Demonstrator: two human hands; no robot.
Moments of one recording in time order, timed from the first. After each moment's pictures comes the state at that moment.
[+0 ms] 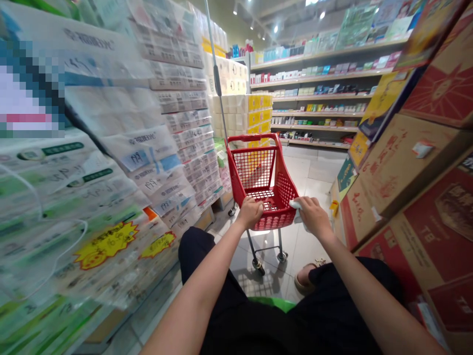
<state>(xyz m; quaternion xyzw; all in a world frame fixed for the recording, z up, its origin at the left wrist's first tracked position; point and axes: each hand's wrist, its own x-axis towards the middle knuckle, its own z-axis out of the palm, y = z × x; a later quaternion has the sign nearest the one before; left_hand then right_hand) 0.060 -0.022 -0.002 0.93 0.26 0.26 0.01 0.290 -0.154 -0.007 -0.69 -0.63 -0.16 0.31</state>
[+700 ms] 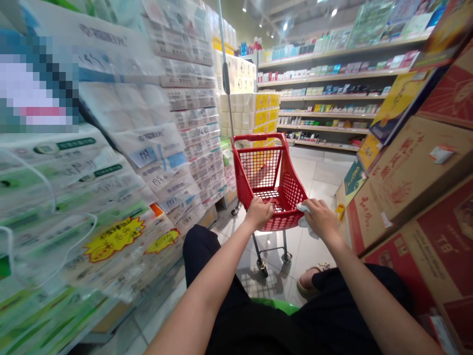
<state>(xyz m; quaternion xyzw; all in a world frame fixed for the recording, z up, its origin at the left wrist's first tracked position) 0.073 -0.021 -0.012 0.92 0.28 0.29 -0.03 0.284 -0.160 0.010 -0.74 -0.61 -0.20 0.20</state>
